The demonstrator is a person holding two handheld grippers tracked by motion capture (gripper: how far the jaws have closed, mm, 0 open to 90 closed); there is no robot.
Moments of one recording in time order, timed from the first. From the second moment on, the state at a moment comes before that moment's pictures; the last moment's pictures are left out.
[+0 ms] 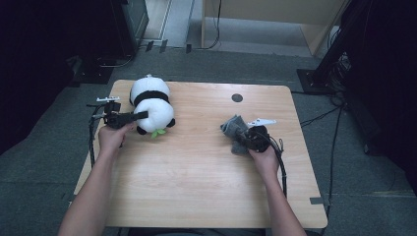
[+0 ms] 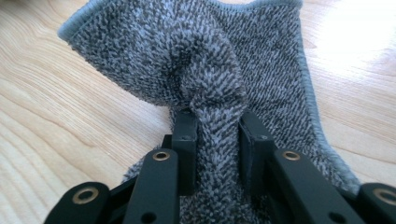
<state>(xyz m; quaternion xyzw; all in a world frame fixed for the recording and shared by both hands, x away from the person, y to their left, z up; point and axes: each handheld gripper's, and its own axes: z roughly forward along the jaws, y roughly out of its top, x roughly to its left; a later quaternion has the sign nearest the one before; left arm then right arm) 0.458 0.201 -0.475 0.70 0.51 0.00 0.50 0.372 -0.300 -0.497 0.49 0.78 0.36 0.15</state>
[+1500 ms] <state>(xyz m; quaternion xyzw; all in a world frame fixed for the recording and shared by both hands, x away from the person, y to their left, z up) 0.426 0.175 -0.436 0.76 0.44 0.07 0.47 0.358 -0.309 -0.476 0.48 0.76 0.41 0.14</state>
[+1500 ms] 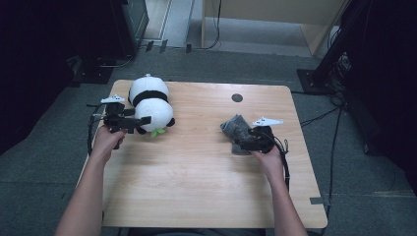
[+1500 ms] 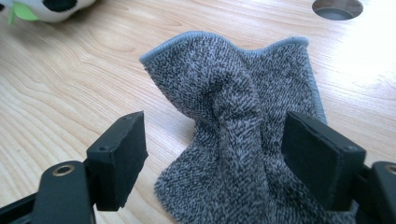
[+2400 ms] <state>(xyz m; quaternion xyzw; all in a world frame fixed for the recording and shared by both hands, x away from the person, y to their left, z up) 0.363 0.116 -0.448 0.81 0.35 0.07 0.47 0.299 -0.304 -0.464 0.44 0.76 0.44 0.14</state>
